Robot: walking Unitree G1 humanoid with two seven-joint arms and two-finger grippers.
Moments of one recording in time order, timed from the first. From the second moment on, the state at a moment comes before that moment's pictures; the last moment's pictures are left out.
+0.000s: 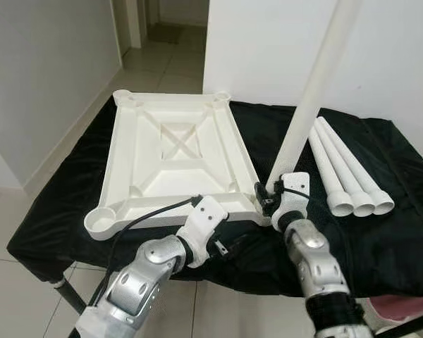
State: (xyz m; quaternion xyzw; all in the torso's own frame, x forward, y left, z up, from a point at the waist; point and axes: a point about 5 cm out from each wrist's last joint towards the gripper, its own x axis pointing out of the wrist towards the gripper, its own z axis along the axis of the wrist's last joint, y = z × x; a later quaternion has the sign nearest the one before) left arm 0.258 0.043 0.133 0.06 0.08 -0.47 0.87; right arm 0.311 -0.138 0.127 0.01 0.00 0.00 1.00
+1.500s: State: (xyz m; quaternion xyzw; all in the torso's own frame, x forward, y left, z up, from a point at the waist) left arm 0.261 0.040 0.139 0.06 0.07 -0.48 0.87; right arm 0.322 -0.170 0.137 -0.09 0.00 0.30 0.95
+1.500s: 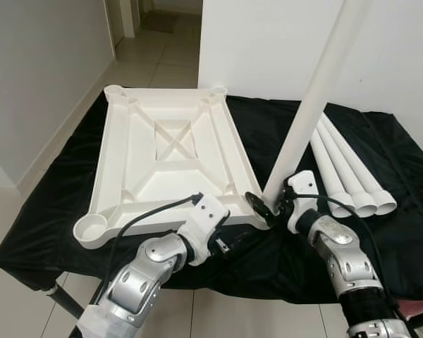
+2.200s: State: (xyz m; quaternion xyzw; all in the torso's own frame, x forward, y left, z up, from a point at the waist) left arm 0.261 0.042 0.139 0.07 0.07 -0.47 0.88; right arm 0.327 -0.168 0.128 -0.05 -0.01 0.32 0.95
